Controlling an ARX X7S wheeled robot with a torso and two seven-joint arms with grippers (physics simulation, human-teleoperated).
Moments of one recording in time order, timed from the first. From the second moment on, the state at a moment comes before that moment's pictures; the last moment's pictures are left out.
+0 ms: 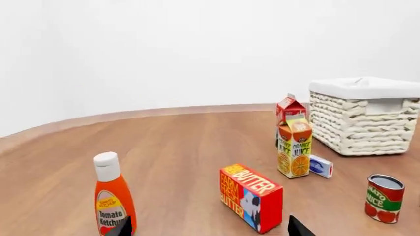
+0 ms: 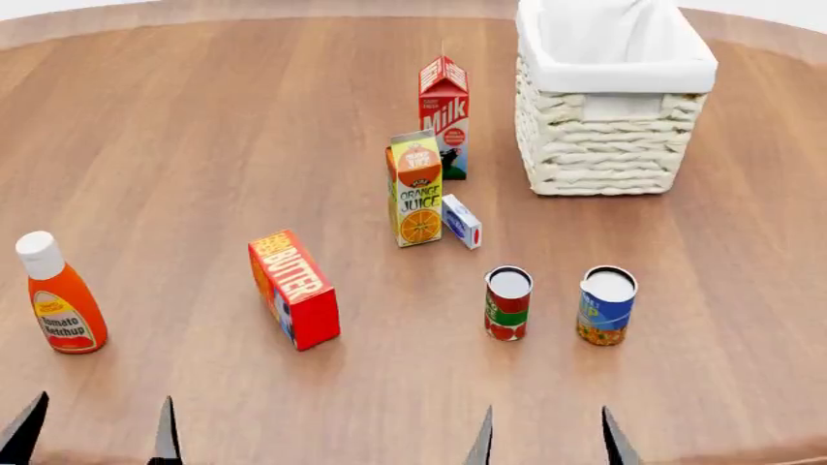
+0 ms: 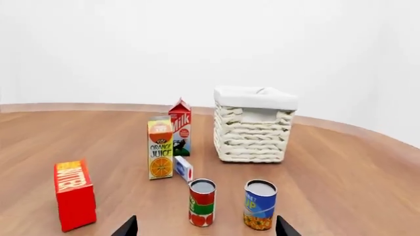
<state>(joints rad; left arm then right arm) -0.02 -0.08 0.03 0.15 -0.03 -0.08 -0.07 0.03 0.05 -0.07 -0.09 0.00 0.03 0.08</state>
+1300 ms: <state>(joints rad) 0.02 -0.19 0.04 0.85 -0.02 -0.30 -0.15 0.10 0.13 0.00 -0.82 0.27 0.43 0.20</state>
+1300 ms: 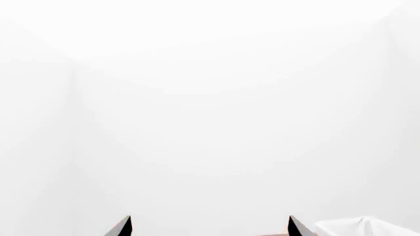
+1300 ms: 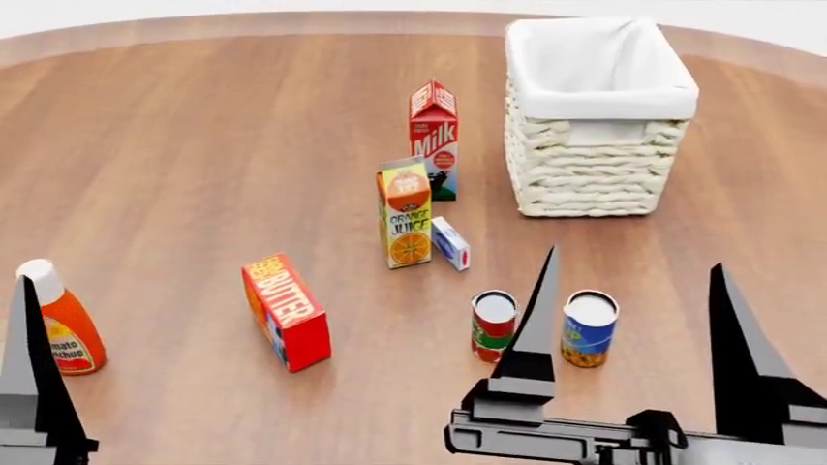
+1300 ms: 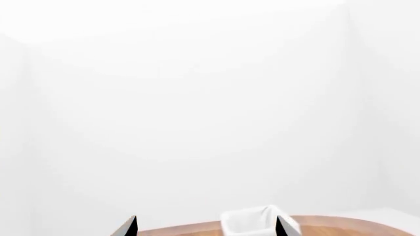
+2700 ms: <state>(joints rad) 0.04 -0.23 0.08 0.87 -0.03 -0.29 -0.21 0.08 0.21 -0.09 -0.80 0.25 0.36 0.28</state>
